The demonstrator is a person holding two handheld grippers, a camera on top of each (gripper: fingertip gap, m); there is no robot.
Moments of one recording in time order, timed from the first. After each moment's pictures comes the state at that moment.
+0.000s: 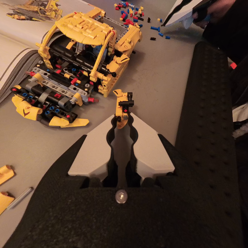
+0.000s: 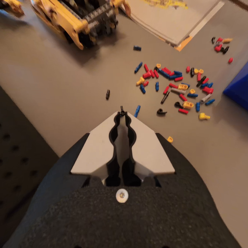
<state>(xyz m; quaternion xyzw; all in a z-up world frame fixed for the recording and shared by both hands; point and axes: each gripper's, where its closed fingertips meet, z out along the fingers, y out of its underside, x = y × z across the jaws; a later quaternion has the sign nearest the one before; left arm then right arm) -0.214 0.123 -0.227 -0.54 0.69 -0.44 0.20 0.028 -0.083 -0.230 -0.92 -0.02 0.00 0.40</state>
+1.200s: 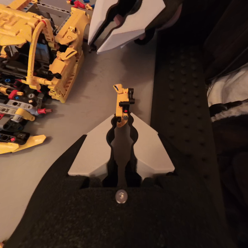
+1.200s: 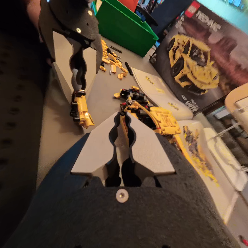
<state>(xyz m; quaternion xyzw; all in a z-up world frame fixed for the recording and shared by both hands) -0.232 0.069 -0.236 -0.45 0.77 -0.43 0.16 -0.165 0.081 -0.183 -0.74 -0.34 -0.06 0.58</state>
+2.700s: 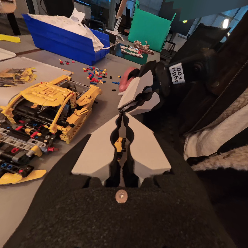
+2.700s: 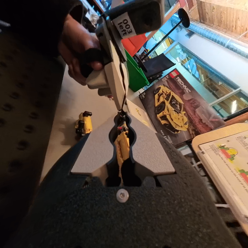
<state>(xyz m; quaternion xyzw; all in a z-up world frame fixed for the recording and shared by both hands) -0.204 0.057 -0.153 -0.45 0.64 -0.58 0.23 -0.203 0.065 -0.153 -0.61 -0.42 -0.13 0.65</state>
